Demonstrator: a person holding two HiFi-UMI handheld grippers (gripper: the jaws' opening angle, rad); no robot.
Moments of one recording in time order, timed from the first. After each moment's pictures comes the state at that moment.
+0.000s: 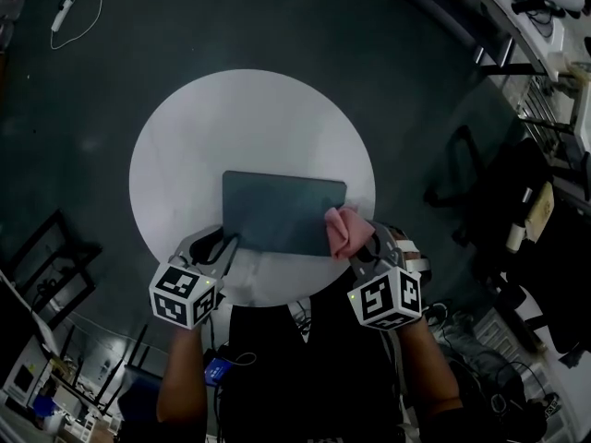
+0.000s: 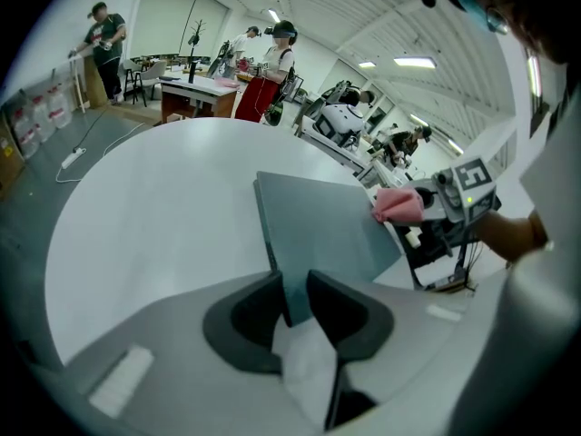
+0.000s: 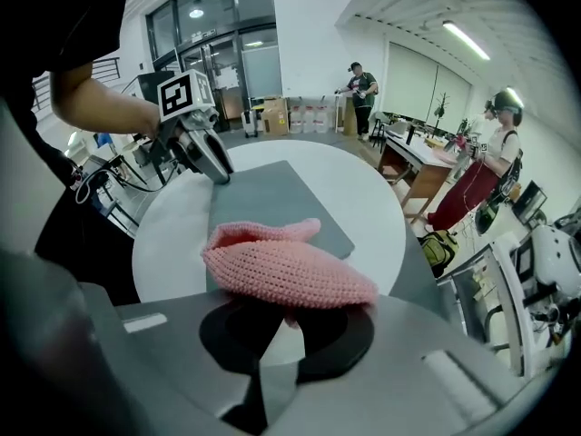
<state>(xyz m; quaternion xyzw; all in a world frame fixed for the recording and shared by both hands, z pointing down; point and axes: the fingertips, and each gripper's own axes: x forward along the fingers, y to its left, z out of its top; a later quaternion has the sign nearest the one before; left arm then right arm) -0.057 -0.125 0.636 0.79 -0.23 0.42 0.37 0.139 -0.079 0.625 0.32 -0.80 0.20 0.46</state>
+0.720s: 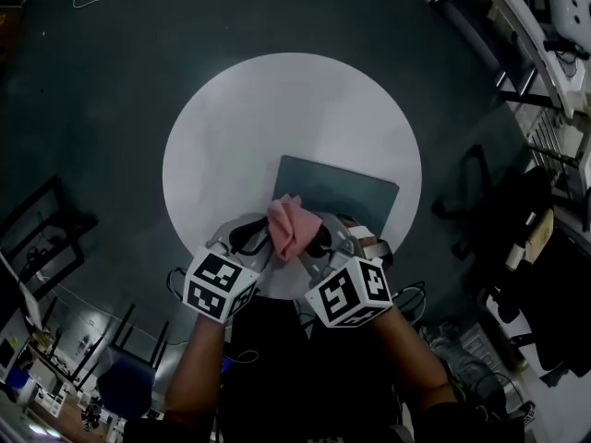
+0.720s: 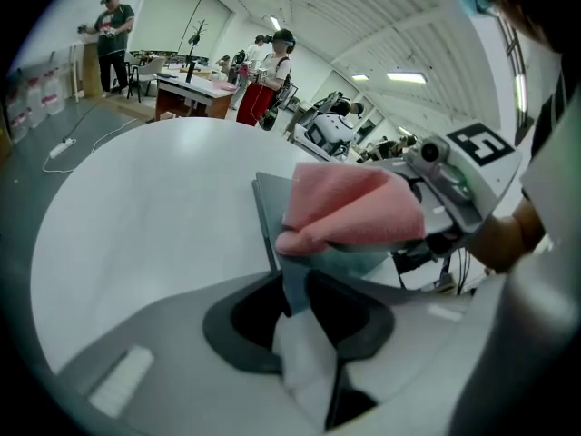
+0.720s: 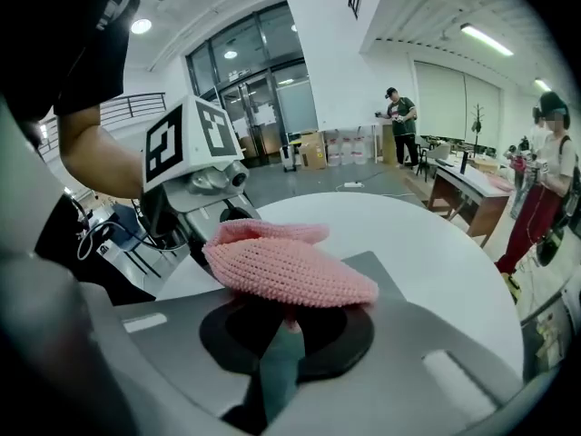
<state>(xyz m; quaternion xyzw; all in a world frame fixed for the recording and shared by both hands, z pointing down) -0.074 -0.124 0.631 0.81 -0.20 0.38 0.39 -0.055 -0.138 0.598 0.23 -0.89 0.18 0.36</state>
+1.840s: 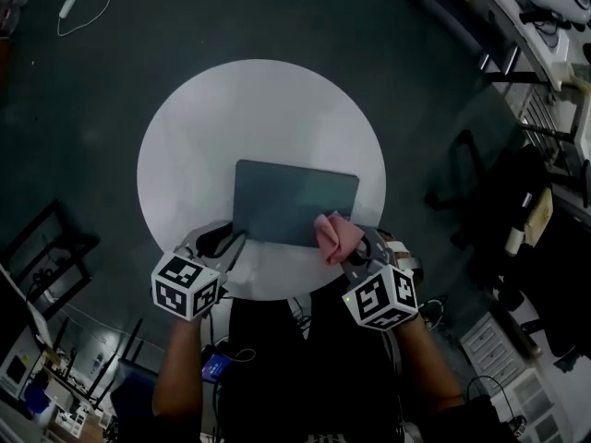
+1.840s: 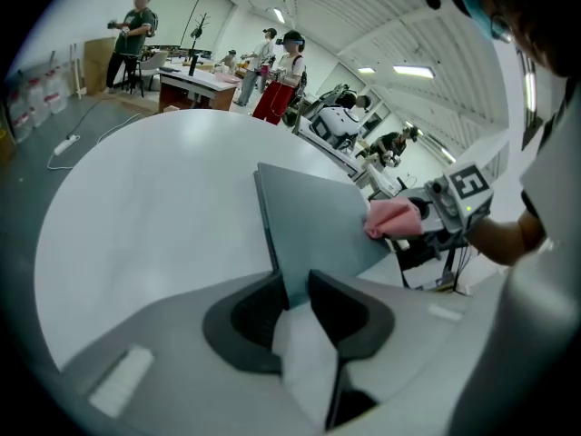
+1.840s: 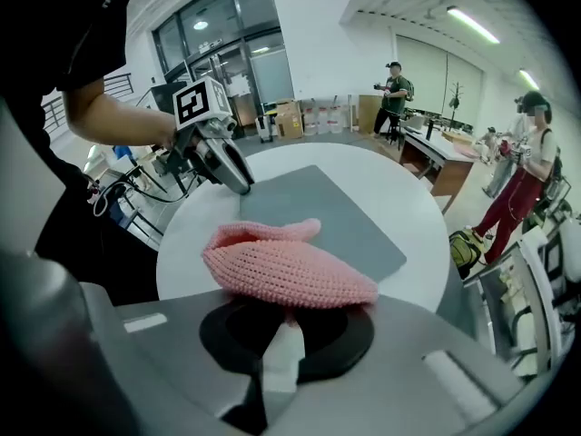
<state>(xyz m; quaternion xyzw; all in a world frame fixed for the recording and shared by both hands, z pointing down) -0.074 -0.117 0.634 0.80 -0.21 0.41 0.40 0.086 -0.065 0.623 0.27 -0.82 0.23 0.44</state>
